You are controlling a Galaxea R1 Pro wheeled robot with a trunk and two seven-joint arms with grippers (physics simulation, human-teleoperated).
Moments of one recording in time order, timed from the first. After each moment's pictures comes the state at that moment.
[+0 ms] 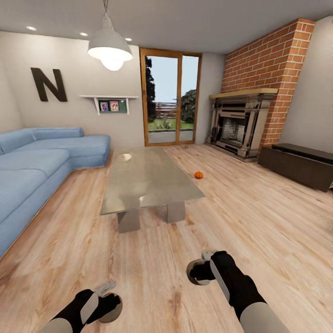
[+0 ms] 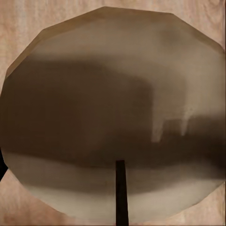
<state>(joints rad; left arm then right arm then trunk) -0.56 0.02 0.16 -0.29 0.29 0.46 0.06 -0.55 0.07 0.11 -0.84 -0.02 0.90 0.07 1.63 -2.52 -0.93</state>
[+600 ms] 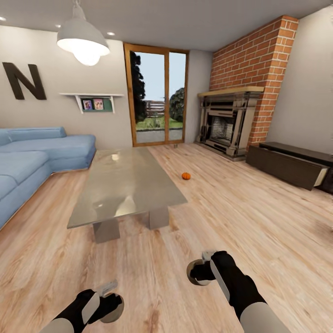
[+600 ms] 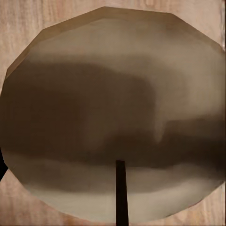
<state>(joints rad) -0.56 0.02 0.16 -0.29 0.29 0.46 0.06 -0.55 0.07 0.11 -0.84 -0.02 0.90 0.07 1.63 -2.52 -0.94</state>
